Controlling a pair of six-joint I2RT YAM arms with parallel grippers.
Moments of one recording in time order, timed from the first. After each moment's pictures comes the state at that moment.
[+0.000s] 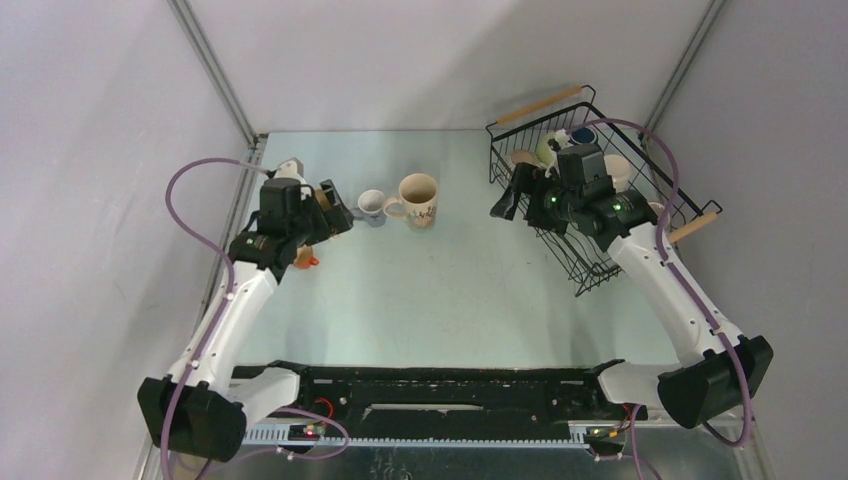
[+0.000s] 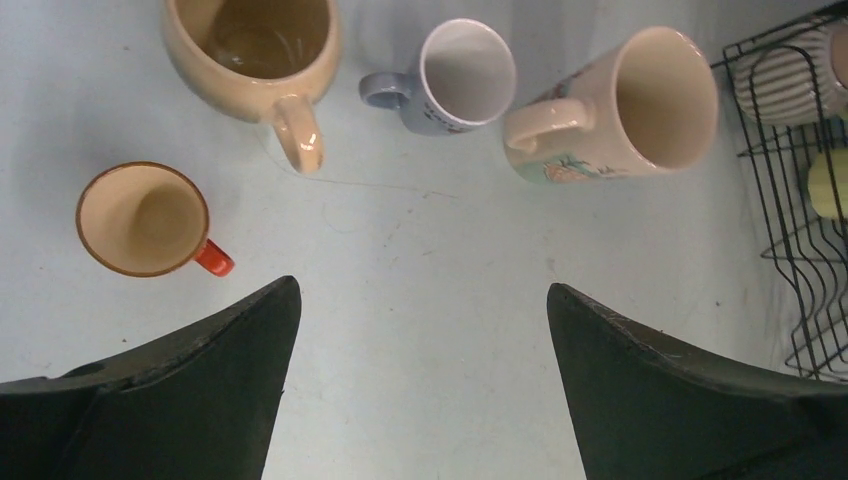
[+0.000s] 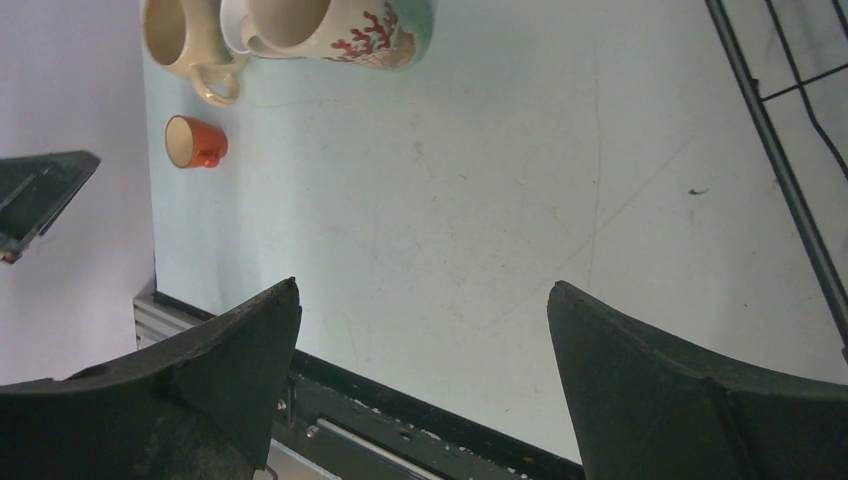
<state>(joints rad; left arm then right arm) -0.17 1.09 1.00 -0.55 -0.04 -0.48 0.39 1.27 1.33 -0.75 -0.18 0.58</state>
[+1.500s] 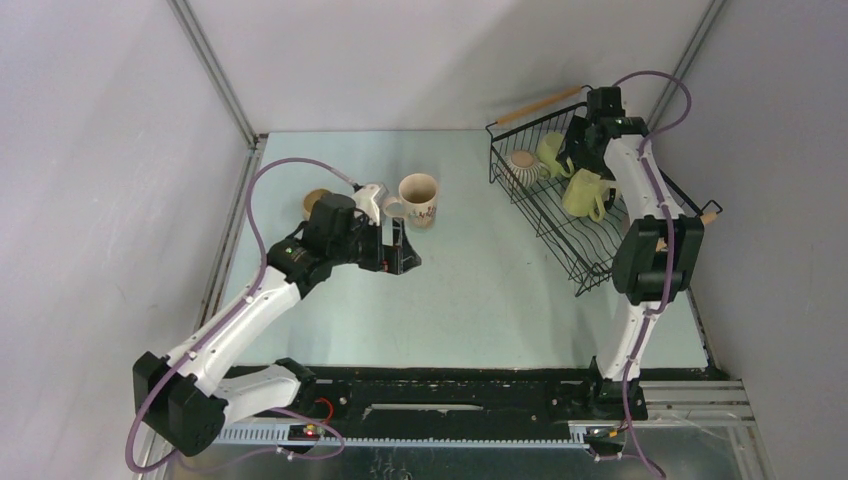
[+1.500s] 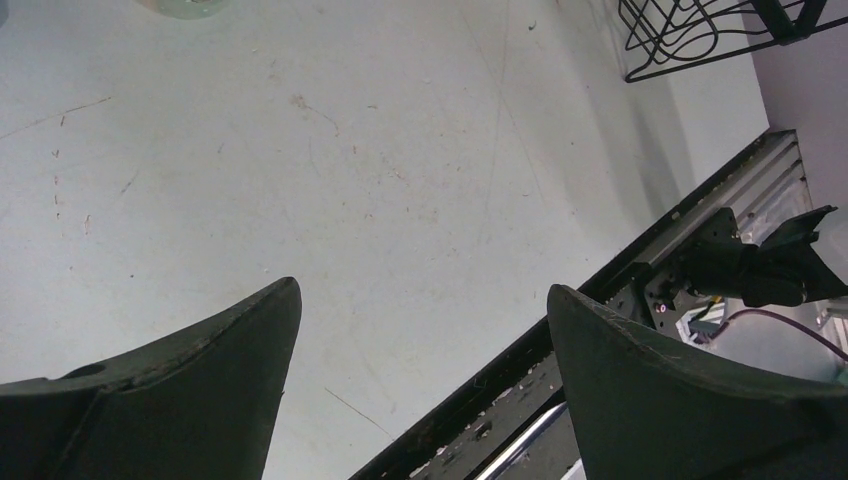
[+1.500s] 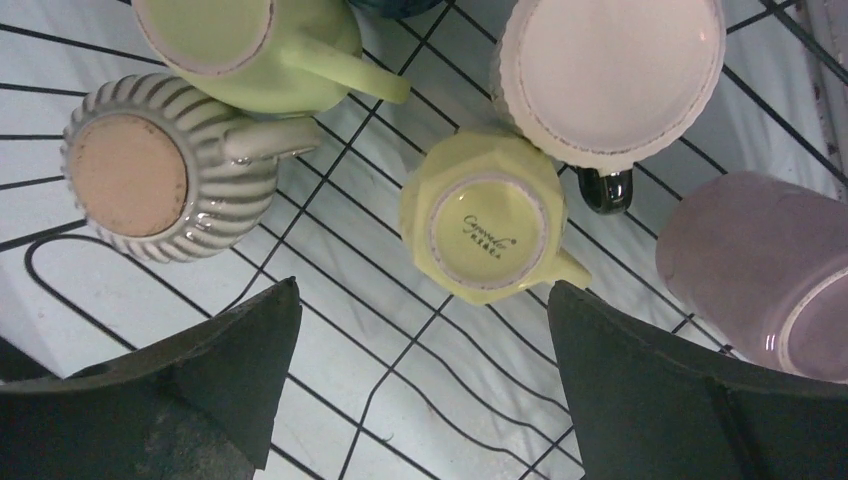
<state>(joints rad) -0.53 1.09 0.95 -0.50 0.29 -0.38 0.01 1.95 1.88 -0.85 0.21 0.39</state>
